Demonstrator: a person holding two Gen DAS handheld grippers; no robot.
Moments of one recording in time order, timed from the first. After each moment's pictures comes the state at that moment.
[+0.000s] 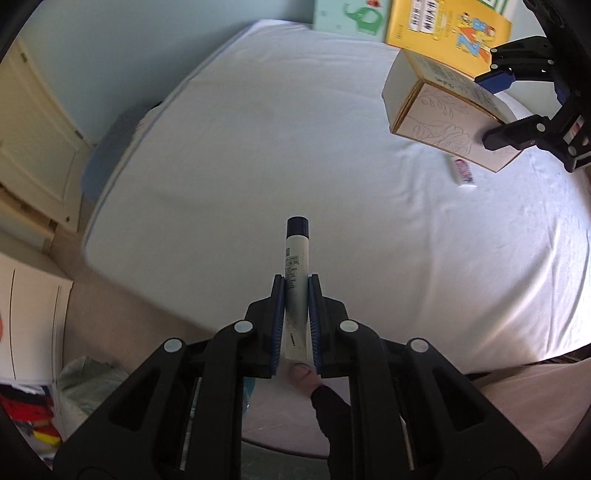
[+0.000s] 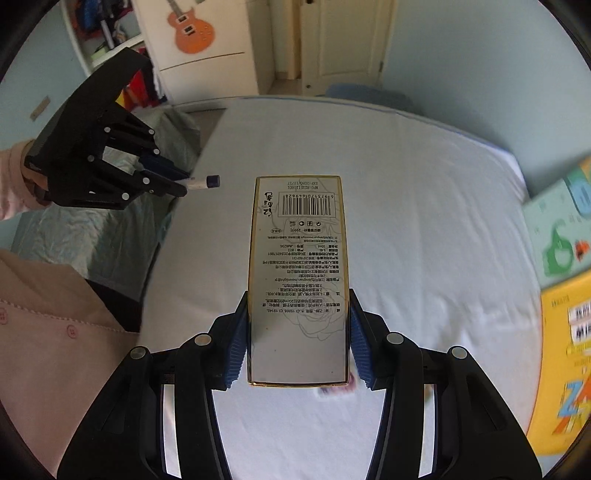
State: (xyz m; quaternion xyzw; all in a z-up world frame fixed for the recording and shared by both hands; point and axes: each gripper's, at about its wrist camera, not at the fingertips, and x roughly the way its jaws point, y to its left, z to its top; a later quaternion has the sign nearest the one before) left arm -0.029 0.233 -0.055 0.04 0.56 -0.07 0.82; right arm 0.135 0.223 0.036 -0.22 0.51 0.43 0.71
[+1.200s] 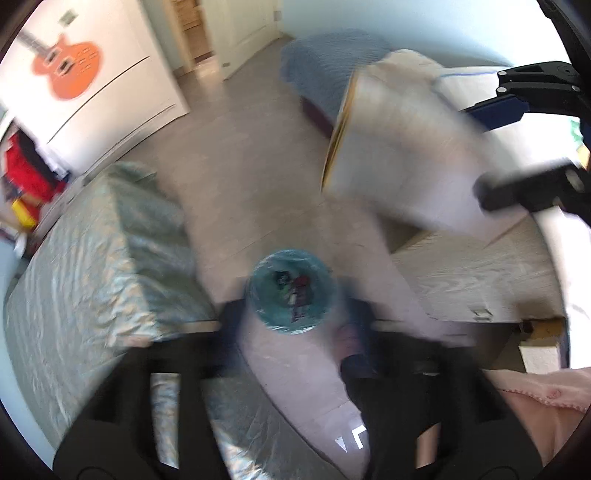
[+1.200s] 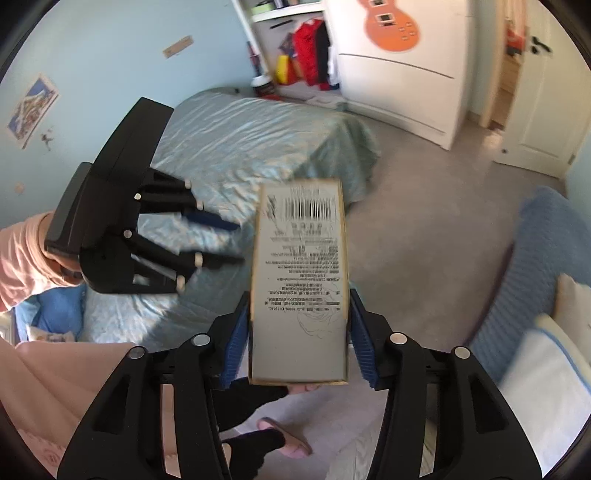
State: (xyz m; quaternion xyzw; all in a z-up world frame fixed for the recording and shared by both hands) left arm -0.266 0.513 -0.102 -0.18 0.57 0.23 0.77; right arm 0.058 0.637 0.011 -0.27 0.46 0.68 0.50
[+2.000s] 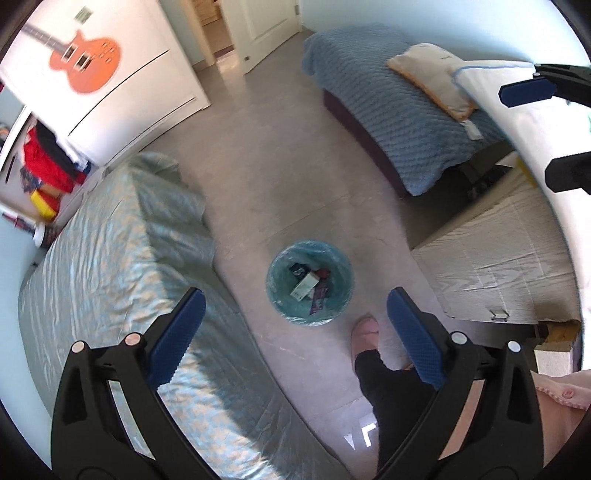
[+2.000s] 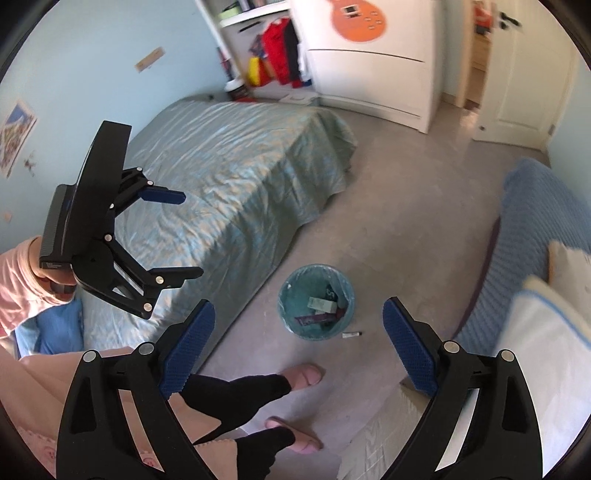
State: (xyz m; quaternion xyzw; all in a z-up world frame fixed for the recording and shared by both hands) left arm -0.257 0.505 -0.098 -0.17 0.59 0.25 0.75; right arm 0.086 0.589 0.015 -0.23 0.50 0.62 0.56
